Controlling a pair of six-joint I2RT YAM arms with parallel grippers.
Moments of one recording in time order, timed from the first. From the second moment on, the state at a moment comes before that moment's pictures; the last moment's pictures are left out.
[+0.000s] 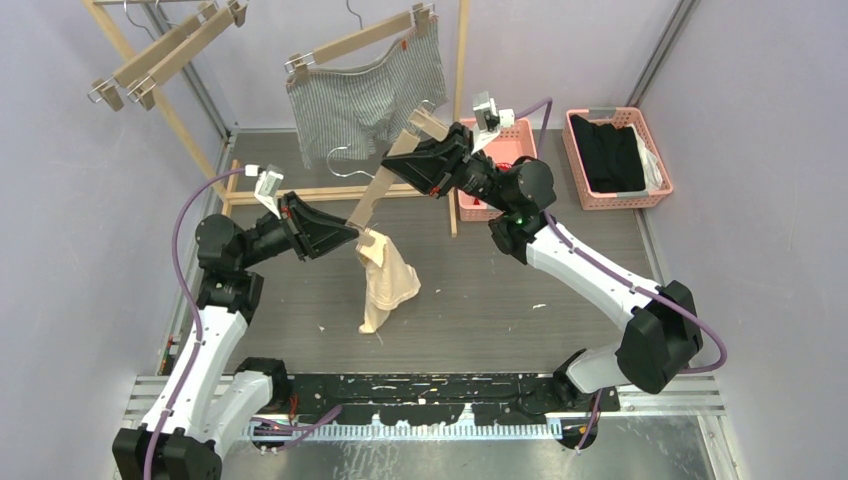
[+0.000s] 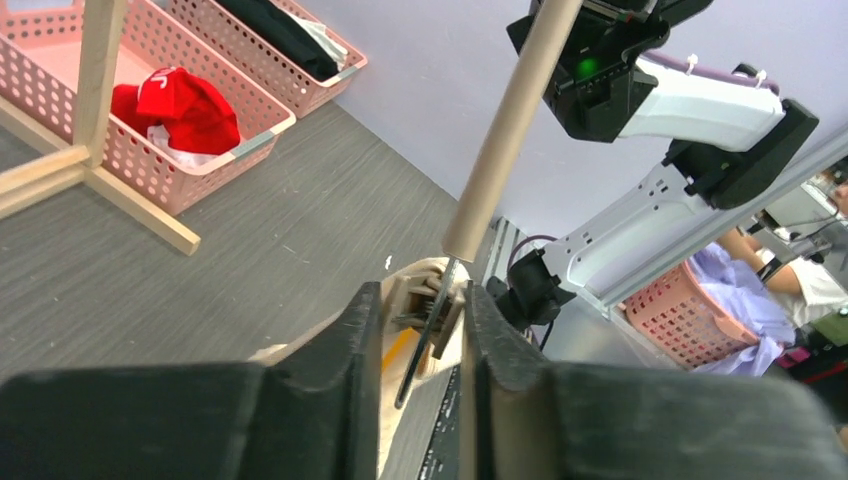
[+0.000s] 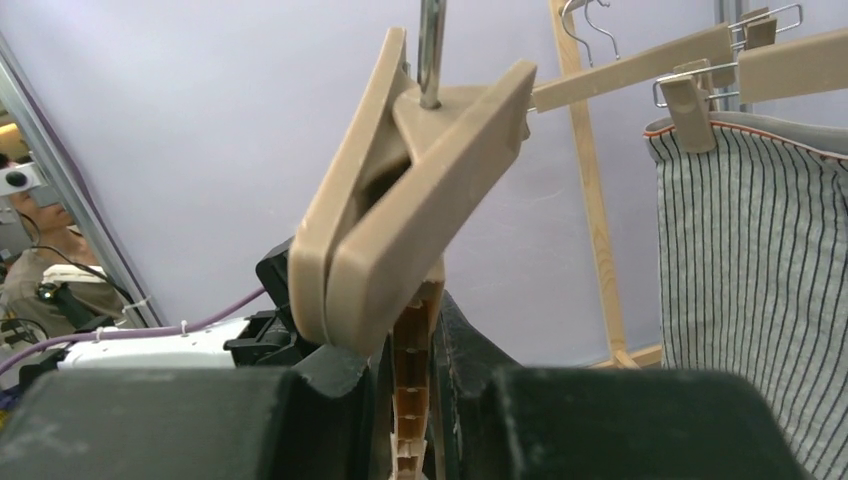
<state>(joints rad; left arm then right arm) -0.11 0.81 0.67 0.37 1.03 -0.76 0.66 1.40 1.14 0.92 -0.60 0.70</state>
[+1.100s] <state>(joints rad) -0.11 0.83 0.77 0.46 1.03 -0.82 0.69 1.40 1.14 0.93 -0.59 0.71</state>
